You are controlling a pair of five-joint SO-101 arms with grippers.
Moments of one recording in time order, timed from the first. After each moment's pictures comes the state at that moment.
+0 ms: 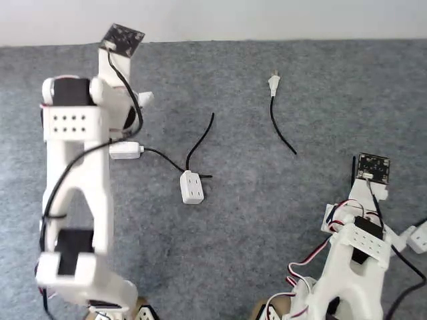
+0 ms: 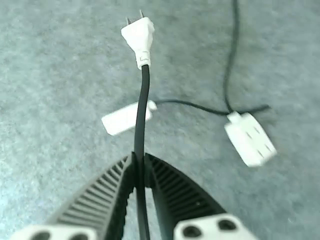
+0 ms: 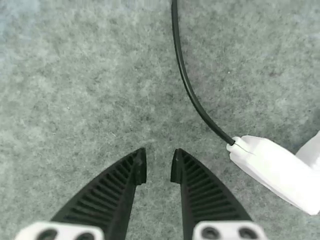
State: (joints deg) left arm -2.8 2.2 -18.3 99.3 -13.5; right arm 28.6 -35.3 69.6 37.5 13.6
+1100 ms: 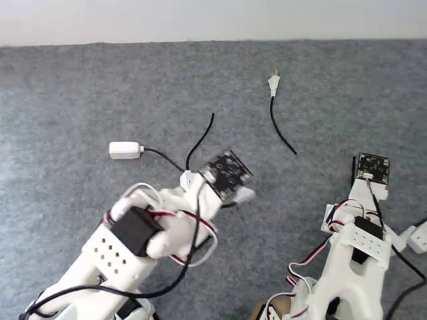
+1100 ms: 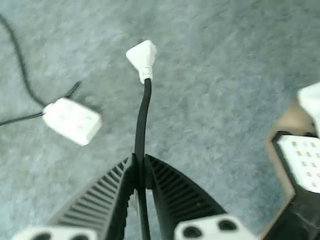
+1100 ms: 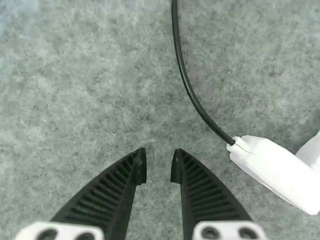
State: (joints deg) left arm 41.1 -43.3 35.8 85.8 -2.2; right arm 28.6 -35.3 69.6 37.5 13.6
